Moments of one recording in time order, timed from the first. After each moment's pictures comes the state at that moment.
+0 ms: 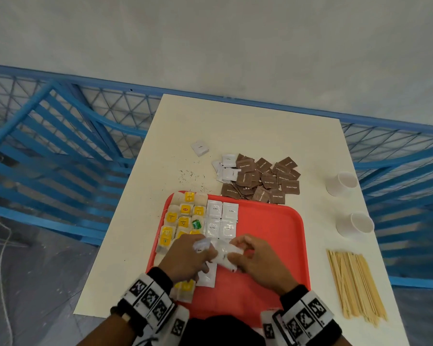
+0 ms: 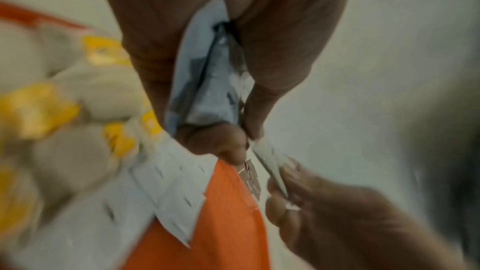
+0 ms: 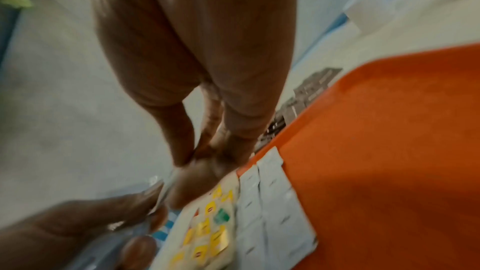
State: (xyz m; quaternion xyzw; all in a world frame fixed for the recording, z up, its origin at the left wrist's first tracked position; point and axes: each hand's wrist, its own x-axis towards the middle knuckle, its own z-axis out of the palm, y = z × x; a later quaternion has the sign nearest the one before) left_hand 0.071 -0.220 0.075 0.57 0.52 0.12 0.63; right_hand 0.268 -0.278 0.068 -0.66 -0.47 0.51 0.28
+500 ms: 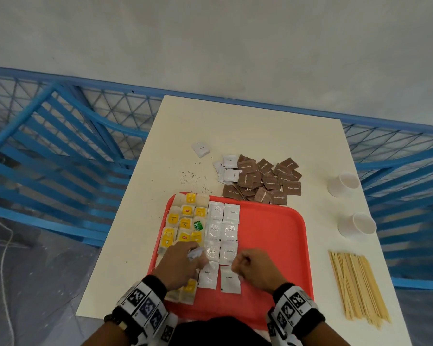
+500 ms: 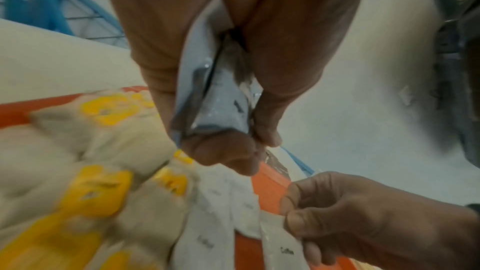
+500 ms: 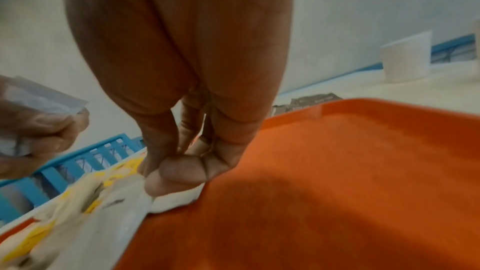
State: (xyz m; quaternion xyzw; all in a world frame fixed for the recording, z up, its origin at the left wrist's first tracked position) left_hand 0.050 -0.222 0.048 0.65 0.53 0.08 0.54; right_hand 0.274 -0.281 0.019 -0.68 -0.53 0.49 0.14
